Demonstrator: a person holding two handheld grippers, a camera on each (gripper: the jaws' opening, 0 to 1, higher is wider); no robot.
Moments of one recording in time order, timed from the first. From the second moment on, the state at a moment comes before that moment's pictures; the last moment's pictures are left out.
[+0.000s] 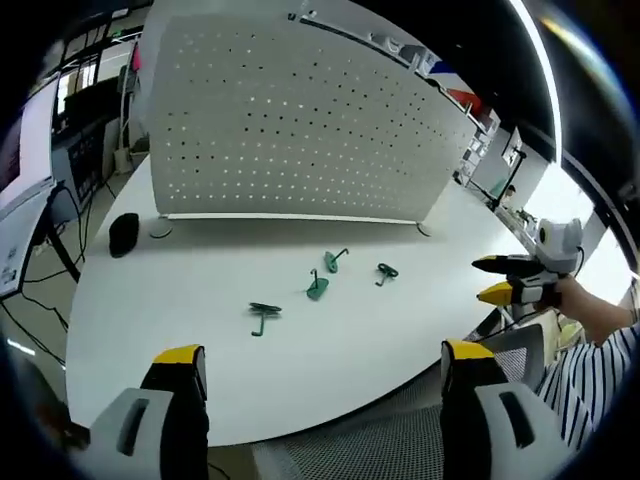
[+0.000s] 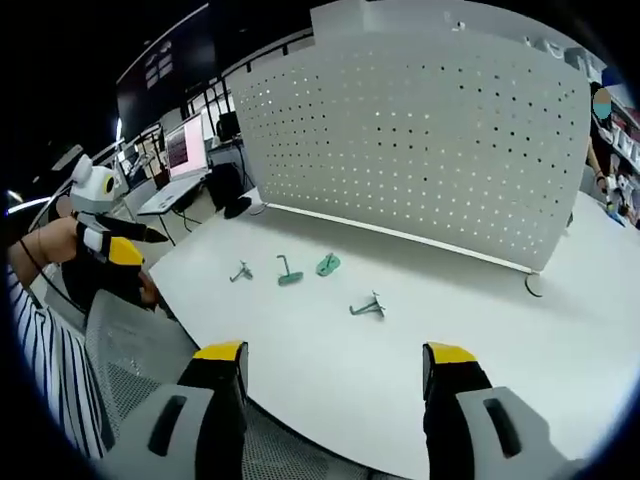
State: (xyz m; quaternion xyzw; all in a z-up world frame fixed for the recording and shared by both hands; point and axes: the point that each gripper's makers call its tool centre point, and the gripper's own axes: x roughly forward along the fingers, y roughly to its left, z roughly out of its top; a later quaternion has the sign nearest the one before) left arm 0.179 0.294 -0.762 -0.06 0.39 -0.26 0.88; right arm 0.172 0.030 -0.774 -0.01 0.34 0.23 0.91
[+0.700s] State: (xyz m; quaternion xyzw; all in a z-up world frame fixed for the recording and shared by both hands) left arm 0.175 0.287 -0.768 -0.05 0.39 -0.26 0.89; right arm 0.167 0.026 -0.777 -0.01 0.34 0.22 0.91
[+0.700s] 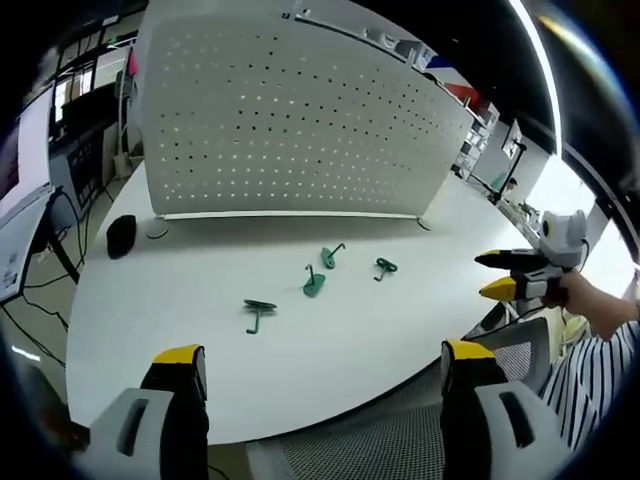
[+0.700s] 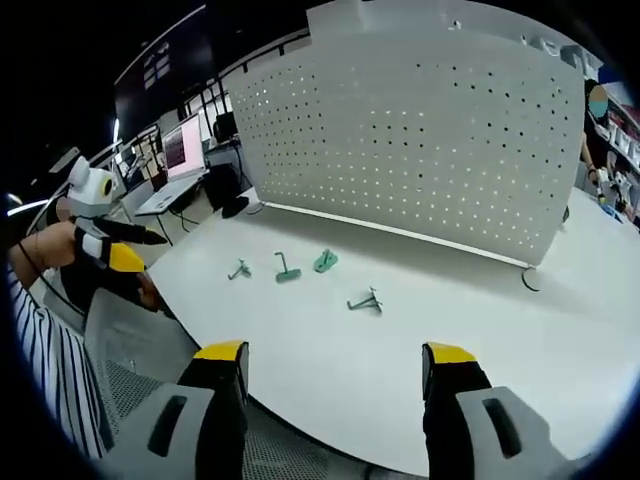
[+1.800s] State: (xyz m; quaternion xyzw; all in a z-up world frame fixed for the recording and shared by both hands) left arm 0.170 0.286 -0.764 -0.04 0.37 -0.26 0.89; right arm 0.166 0.019 -0.773 -0.01 0.33 0.21 0.92
